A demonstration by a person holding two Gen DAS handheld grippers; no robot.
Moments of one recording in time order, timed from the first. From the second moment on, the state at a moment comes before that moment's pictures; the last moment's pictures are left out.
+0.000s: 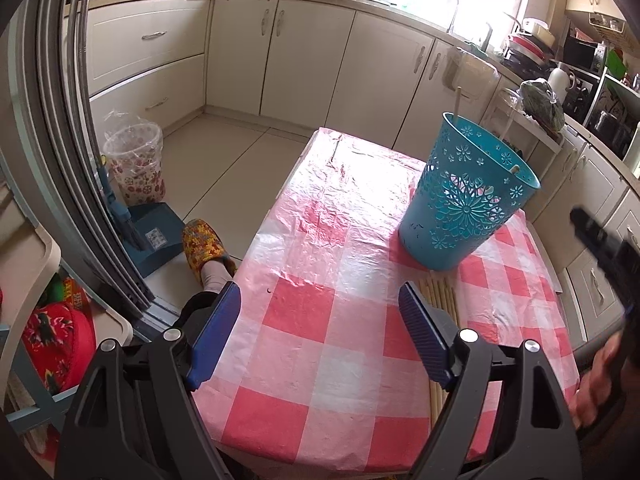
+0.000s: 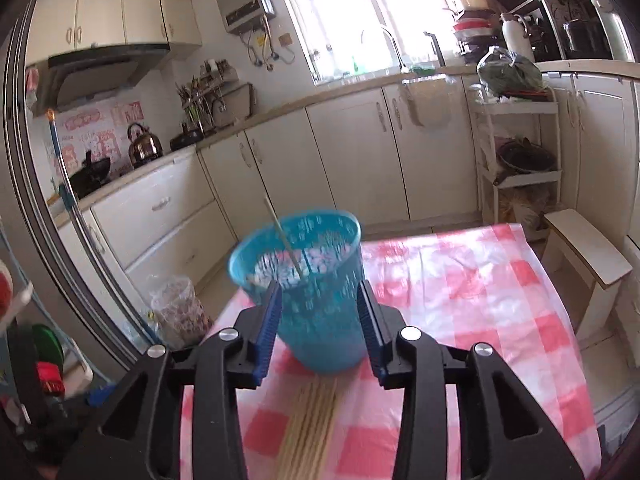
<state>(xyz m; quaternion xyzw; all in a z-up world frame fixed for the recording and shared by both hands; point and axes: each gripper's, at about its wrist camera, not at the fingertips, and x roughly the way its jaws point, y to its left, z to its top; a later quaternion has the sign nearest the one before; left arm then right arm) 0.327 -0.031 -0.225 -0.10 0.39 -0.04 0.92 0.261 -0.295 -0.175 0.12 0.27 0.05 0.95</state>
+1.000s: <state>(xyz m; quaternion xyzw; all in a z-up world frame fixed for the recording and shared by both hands) 0.355 -0.117 -0.273 -0.01 0.48 -0.08 0.88 0.296 -0.316 -0.275 0.08 0.45 0.03 0.89</state>
